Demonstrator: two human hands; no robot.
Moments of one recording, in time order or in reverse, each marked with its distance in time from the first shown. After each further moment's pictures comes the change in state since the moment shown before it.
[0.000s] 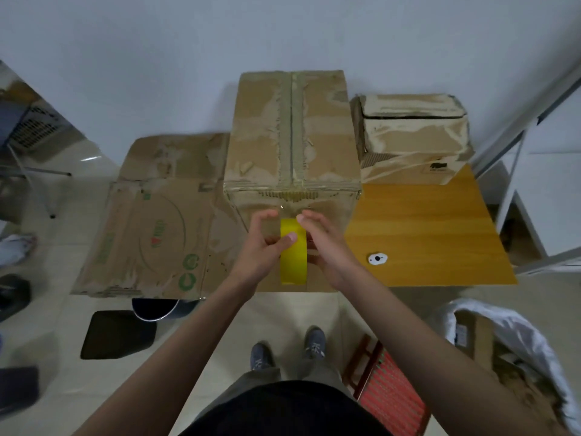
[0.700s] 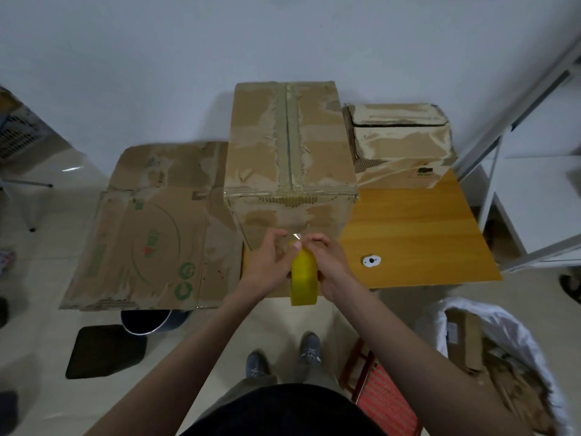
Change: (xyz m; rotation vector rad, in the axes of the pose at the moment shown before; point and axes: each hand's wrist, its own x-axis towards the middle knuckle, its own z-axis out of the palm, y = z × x) left_hand 0.002 -0.015 -0.001 0.429 -0.047 0.001; right_hand -0.013 0.015 0.012 0.073 0.196 0.069
